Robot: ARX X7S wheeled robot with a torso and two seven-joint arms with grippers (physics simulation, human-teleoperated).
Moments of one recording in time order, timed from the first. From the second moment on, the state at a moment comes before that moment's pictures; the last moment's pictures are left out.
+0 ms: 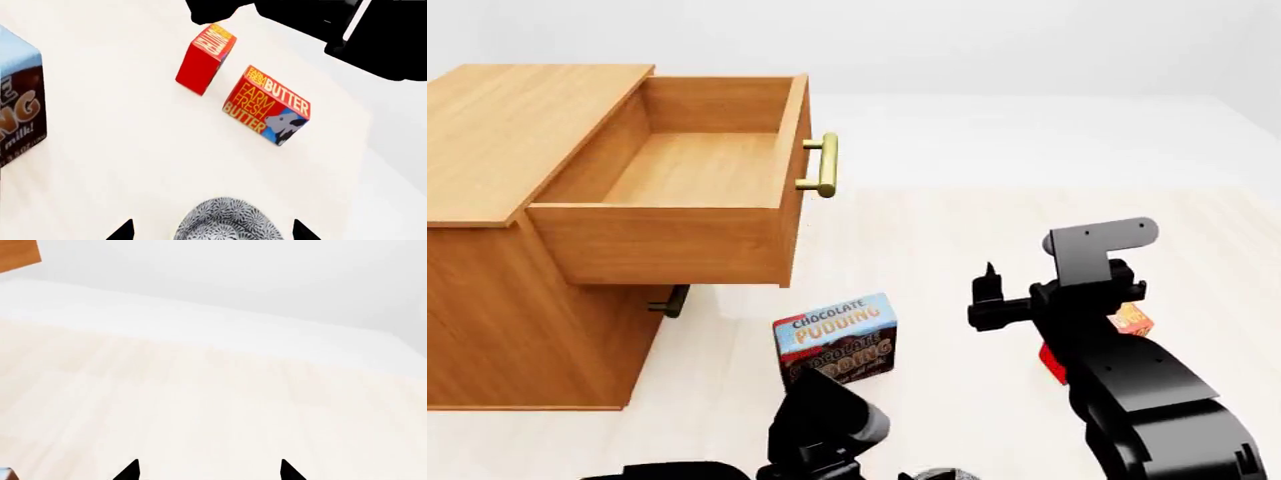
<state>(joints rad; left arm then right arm) -0.98 -0.65 1.67 0.30 -1.54 0.02 -0.28 0.56 0.34 -0.13 -0.13 0.29 0.89 0.06</state>
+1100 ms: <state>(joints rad) -0.87 -0.45 1.73 -0.10 -1.59 -0.07 -0.12 0.55 0.35 -0.14 -0.14 0.33 0.86 0.03</state>
